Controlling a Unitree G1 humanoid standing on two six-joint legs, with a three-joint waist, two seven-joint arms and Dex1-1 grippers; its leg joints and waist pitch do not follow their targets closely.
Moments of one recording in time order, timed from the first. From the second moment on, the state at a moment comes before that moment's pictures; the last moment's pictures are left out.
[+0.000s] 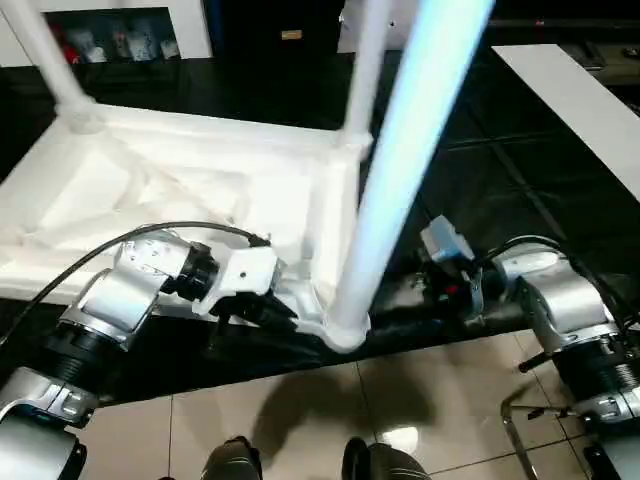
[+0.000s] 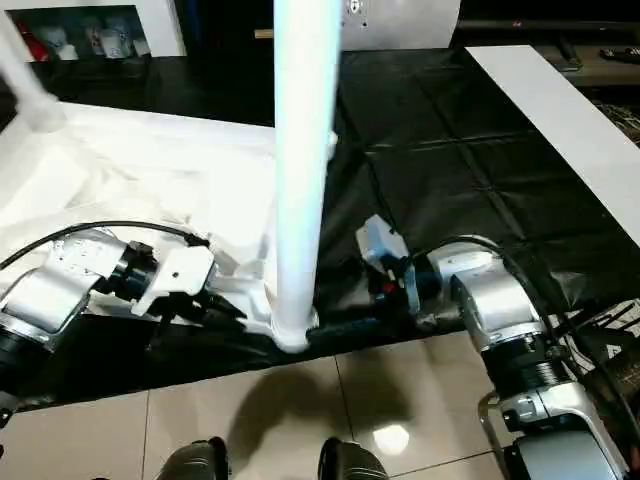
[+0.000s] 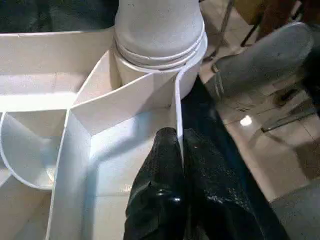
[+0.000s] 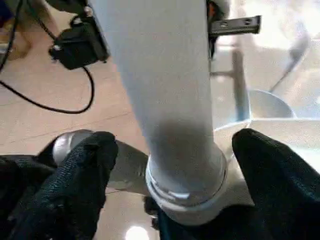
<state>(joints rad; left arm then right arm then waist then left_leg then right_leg) -0.57 0.60 -0.38 0.29 -0.05 0.02 -1.50 -0.55 -0.47 0.24 0.34 0.31 0.21 1.56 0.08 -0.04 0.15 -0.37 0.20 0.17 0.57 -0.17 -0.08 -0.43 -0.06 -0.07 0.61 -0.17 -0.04</state>
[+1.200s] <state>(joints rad) -0.59 0.56 -0.33 0.29 -0.02 0.18 -1.39 -0.55 -0.38 0.21 0.33 0.33 0.37 1.33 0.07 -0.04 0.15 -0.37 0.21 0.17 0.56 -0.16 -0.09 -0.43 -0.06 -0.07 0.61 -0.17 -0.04</state>
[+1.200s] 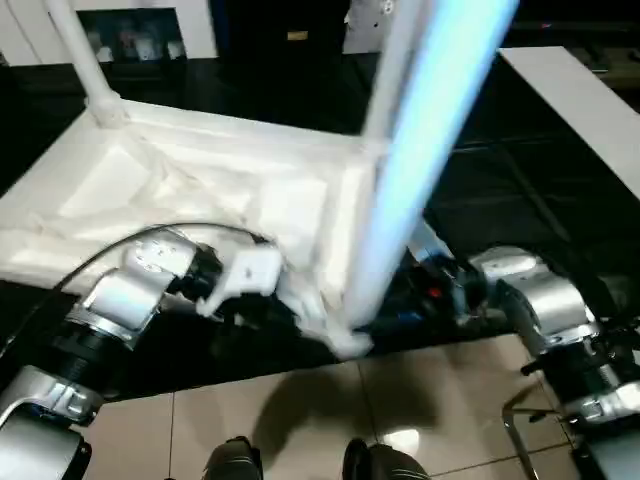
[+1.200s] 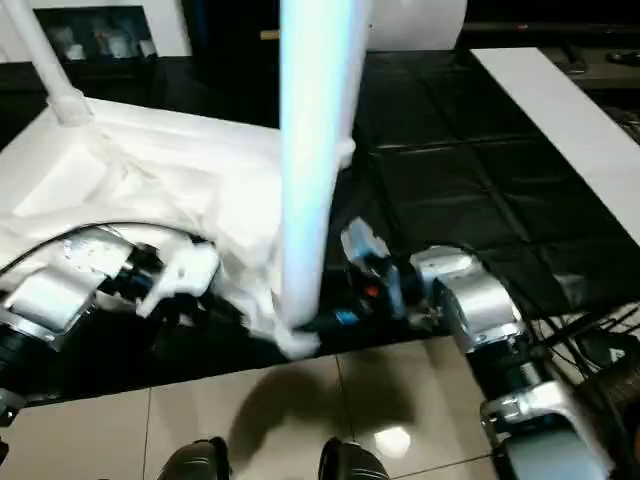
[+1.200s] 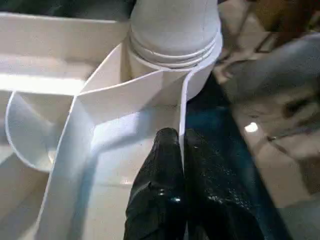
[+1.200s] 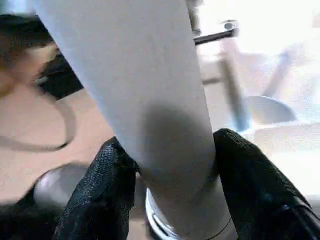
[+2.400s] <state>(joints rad) -0.57 0.47 -0.29 0.25 -0.01 0.30 -1.14 -0.48 -0.36 0.09 0.24 0.29 0.39 1.03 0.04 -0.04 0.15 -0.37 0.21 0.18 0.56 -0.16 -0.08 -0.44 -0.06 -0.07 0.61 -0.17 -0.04</state>
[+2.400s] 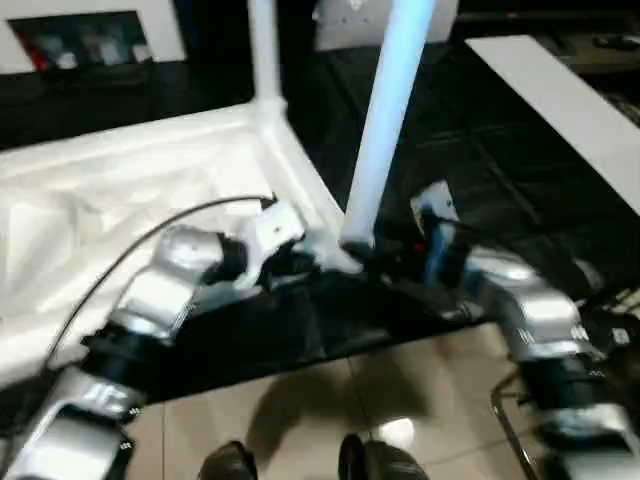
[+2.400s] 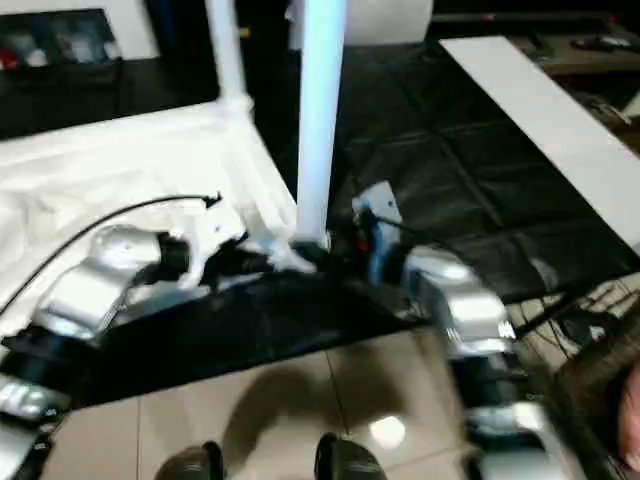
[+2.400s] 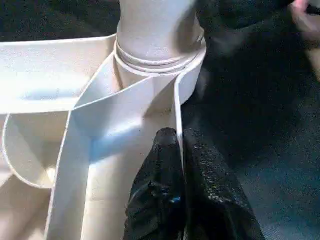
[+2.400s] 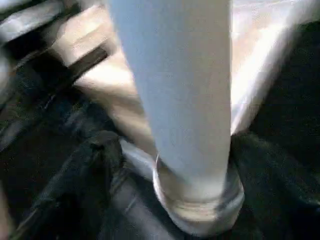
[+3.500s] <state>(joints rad) -0.58 0.58 -0.41 0.27 -0.05 0.05 -1.52 -0.56 -0.48 0.28 0.29 0.34 0.32 1.60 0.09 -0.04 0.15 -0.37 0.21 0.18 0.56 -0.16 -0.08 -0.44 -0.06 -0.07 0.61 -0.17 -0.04</state>
